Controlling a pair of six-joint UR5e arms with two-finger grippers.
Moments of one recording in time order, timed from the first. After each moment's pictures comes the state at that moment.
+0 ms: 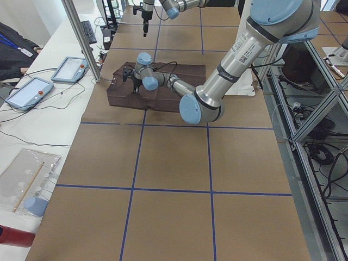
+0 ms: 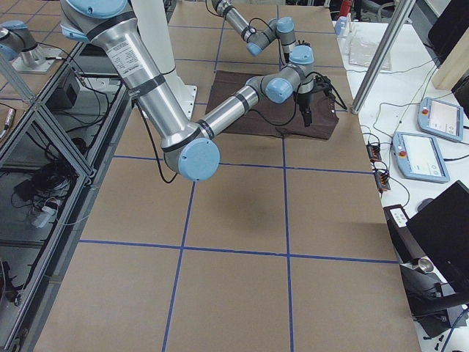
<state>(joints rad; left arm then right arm) -0.76 -2.37 -1.16 -2.15 -1.82 -1.25 0.99 -0.99 1.61 -1.43 2.06 0.73</state>
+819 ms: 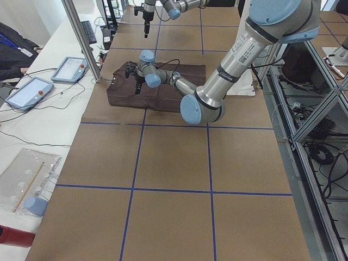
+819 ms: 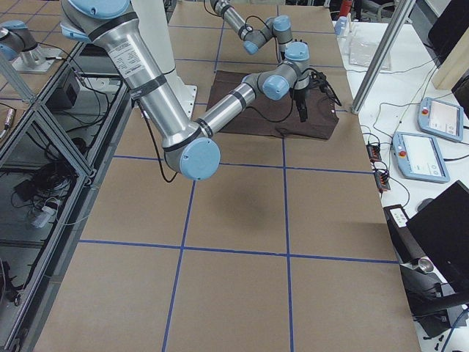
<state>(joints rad) -0.75 -2.29 -1.30 -2.11 -1.84 -1.13 0.94 -0.99 1.67 -1.43 2.05 0.83</state>
